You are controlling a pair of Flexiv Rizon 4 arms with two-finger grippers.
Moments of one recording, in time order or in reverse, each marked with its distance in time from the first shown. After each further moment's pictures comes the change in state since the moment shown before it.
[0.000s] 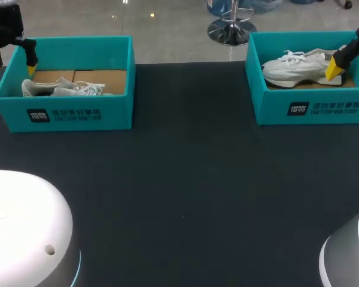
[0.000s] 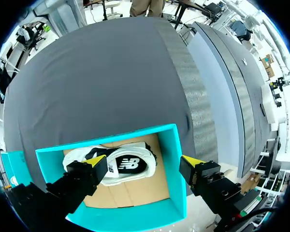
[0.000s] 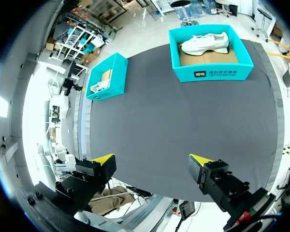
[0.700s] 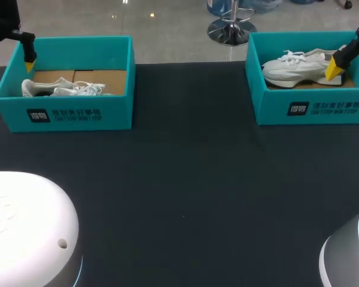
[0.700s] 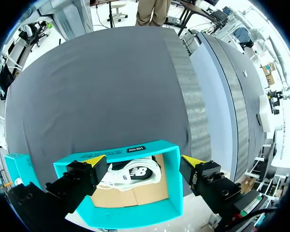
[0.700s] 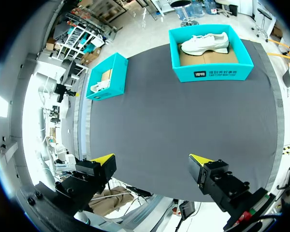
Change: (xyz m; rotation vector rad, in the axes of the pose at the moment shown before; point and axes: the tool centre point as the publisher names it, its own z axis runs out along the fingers) left arm -0.028 -0.055 -0.045 -0.011 0.022 -0.033; right arm 0.000 0.000 0.000 0.000 0.000 0.000
